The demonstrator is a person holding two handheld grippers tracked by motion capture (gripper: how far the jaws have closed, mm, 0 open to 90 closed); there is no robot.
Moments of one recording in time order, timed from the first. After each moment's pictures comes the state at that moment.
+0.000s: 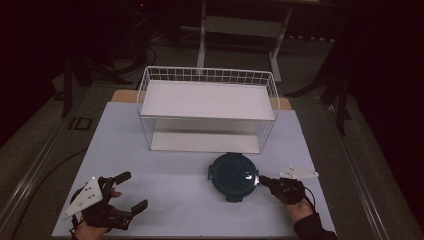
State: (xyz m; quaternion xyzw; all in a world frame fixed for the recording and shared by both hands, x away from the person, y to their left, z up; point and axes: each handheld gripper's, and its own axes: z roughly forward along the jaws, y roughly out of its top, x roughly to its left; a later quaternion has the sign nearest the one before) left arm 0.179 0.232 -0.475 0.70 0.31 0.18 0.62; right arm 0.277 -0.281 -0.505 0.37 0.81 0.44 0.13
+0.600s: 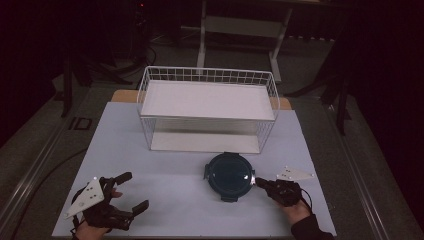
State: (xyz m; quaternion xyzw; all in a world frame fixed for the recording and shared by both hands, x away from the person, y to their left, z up) left arm 0.180 0.230 -0.476 0.70 0.31 0.18 0.62; right arm 0.272 -0.270 -0.505 0.36 0.81 0.44 0.12
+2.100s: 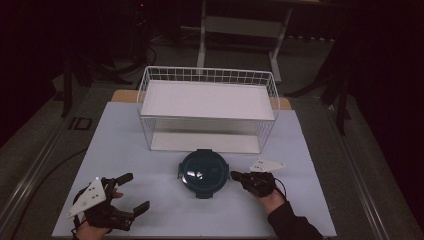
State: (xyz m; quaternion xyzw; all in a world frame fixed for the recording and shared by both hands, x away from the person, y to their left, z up) left arm 0.181 0.228 -0.478 0.71 0.30 0.18 0.61; right arm 0.294 -0.204 -0.504 0.31 0.83 0.46 0.10
